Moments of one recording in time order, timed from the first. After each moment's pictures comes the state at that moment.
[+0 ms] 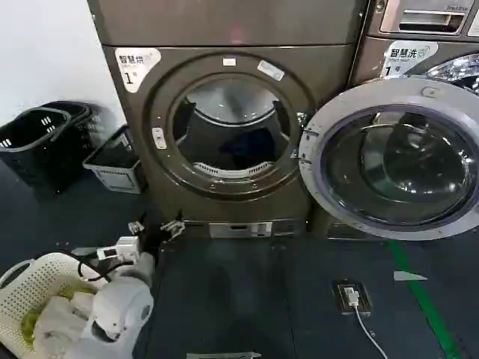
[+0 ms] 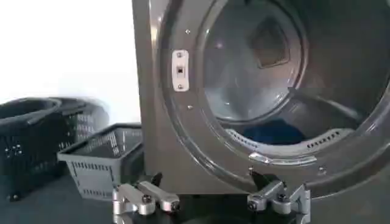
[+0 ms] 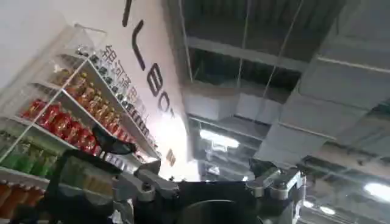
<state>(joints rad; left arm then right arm) 1.12 -1.24 -0.38 -2.05 -0.38 0.55 -0.34 -1.88 1.06 2.49 1.87 0.49 -0.28 -0.10</state>
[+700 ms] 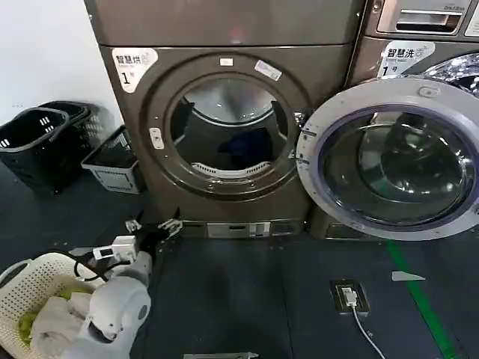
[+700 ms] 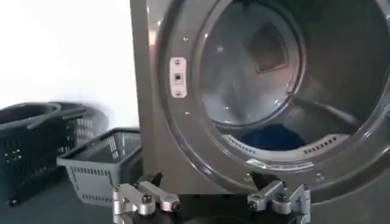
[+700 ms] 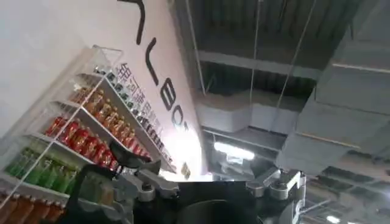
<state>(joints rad) 1.12 -1.23 -0.38 -2.06 -0.39 0.55 -0.34 -1.88 1.06 2.48 1.88 0.53 -0.22 -0.13</state>
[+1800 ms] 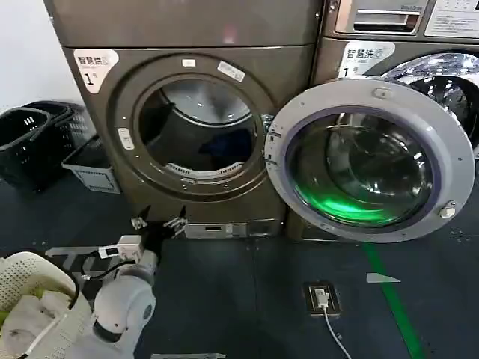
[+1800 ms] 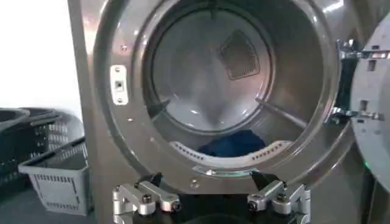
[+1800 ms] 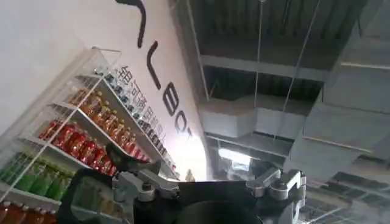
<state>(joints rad) 1.10 -1.24 -0.36 -2.07 -0.36 0.51 -0.32 -1.88 1.05 2.49 1.87 0.56 -0.18 -0.13</state>
